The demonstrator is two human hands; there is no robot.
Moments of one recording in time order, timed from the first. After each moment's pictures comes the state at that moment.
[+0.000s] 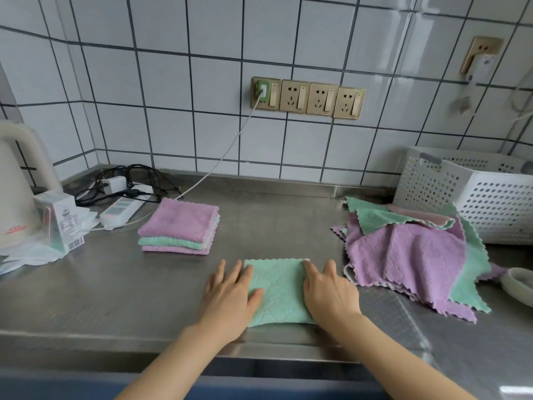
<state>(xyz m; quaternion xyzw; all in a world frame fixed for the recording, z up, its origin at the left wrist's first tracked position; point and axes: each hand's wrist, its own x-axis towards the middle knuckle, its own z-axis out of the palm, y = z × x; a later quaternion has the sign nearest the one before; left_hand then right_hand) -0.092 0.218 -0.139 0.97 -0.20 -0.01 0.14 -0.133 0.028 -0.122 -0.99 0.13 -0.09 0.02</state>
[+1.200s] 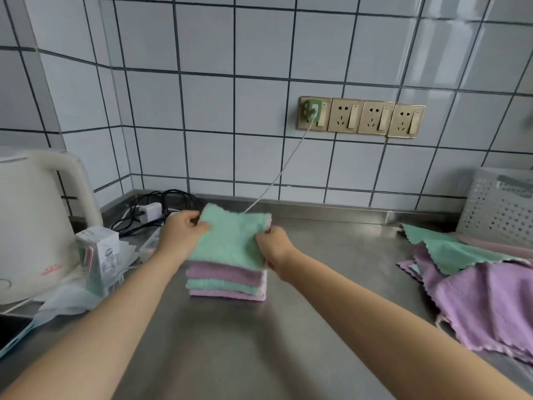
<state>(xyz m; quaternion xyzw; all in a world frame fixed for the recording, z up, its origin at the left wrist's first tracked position) 0.101 0.367 -0.056 0.84 -0.02 0.15 0.53 0.062 0.193 -0.054 -0.79 0.11 0.01 0.60</state>
